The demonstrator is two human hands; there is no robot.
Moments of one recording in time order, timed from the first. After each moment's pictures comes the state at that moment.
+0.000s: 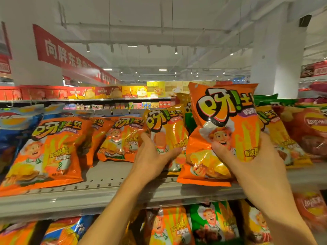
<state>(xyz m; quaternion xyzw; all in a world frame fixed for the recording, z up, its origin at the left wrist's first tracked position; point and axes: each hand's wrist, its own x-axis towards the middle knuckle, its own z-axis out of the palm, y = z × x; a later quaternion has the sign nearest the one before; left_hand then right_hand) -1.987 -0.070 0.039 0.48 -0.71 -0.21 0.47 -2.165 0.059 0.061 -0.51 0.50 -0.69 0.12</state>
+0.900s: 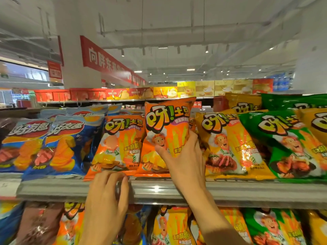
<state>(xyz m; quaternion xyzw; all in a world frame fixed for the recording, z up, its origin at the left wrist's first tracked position) -1.756 -0.020 -0.055 0.54 -0.63 0.21 0.51 -1.950 -0.054 0.018 -0.62 0.54 -0.57 0.05</state>
